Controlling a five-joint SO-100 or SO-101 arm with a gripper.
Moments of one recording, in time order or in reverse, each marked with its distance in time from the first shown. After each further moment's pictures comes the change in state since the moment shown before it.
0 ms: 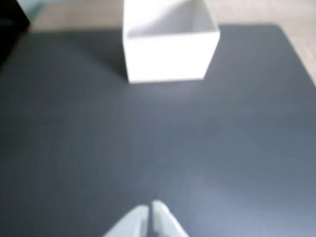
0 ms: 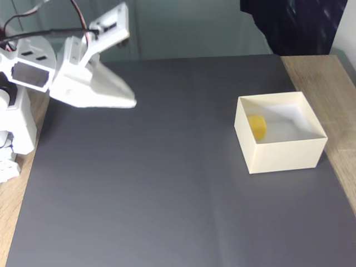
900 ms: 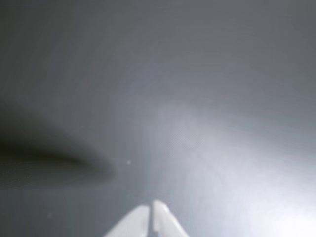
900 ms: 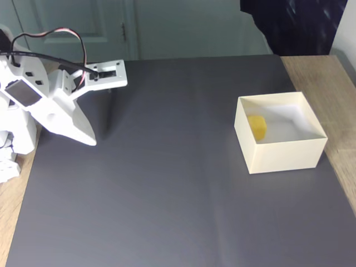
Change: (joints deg) arm -0.4 0.0 3.6 24.3 -7.6
